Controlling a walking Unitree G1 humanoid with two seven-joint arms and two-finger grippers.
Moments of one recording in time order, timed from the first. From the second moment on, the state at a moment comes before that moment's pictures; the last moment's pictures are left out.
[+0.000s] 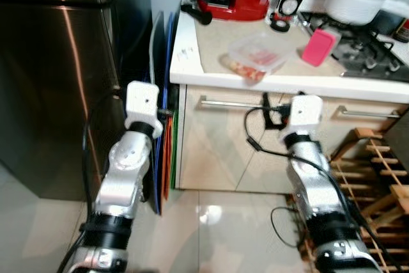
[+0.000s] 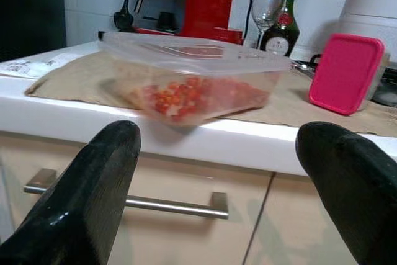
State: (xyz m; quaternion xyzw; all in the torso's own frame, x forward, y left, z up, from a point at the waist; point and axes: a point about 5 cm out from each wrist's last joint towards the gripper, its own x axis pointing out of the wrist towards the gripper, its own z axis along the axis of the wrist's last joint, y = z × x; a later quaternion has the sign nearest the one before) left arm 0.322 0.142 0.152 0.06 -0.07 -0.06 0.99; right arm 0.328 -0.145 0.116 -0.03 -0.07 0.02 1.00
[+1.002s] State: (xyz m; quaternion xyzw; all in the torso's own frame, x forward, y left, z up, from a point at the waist) left arm 0.333 0.163 0.173 0.10 -0.08 -0.03 0.99; right arm 0.331 -0.140 0.116 -0.04 -0.07 0.03 1.00
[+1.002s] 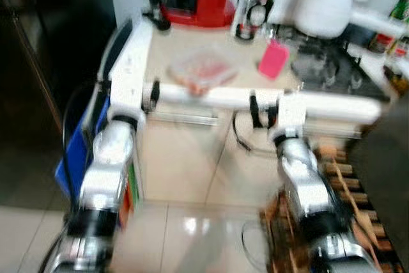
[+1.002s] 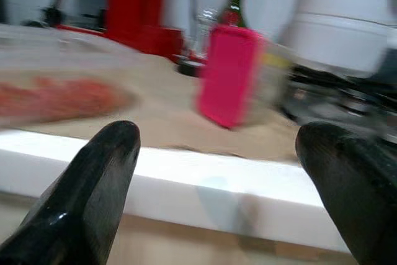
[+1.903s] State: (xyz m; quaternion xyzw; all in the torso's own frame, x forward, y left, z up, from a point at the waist) left arm 0.338 0.155 0.185 0.03 -0.07 -0.05 1.00; right arm 0.330 -0.149 0.133 -0.04 -0.11 0.02 0.99
